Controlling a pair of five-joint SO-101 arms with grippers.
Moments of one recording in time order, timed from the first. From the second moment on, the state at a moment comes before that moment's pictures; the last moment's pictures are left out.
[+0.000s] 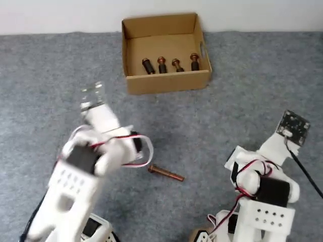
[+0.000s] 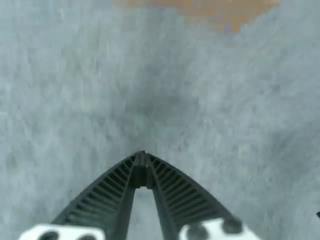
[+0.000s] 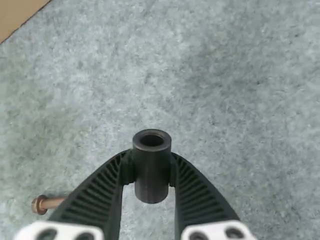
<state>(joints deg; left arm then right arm) 22.9 -38.4 33.0 82.3 50.7 9.8 -65.9 48.2 85.7 -21.0</state>
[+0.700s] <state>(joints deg) 34.8 3.6 12.7 93.8 57.3 12.3 -77.1 55.9 85.7 -21.0</state>
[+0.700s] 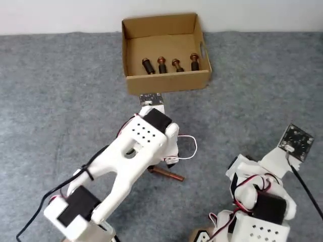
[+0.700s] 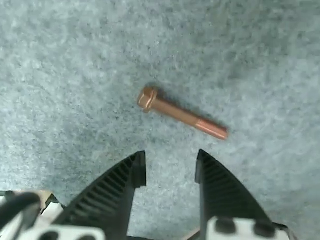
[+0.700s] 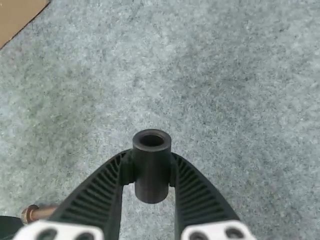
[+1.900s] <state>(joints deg) 34.9 16.1 14.6 82.2 57.3 12.3 -78.9 56.9 85.7 -21.0</state>
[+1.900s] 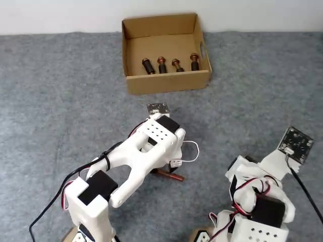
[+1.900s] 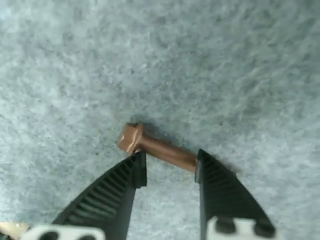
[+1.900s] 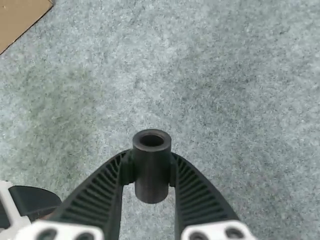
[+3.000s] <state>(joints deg) 33.2 22.5 14.3 80.6 57.3 12.3 -78.9 56.9 83.1 -19.7</state>
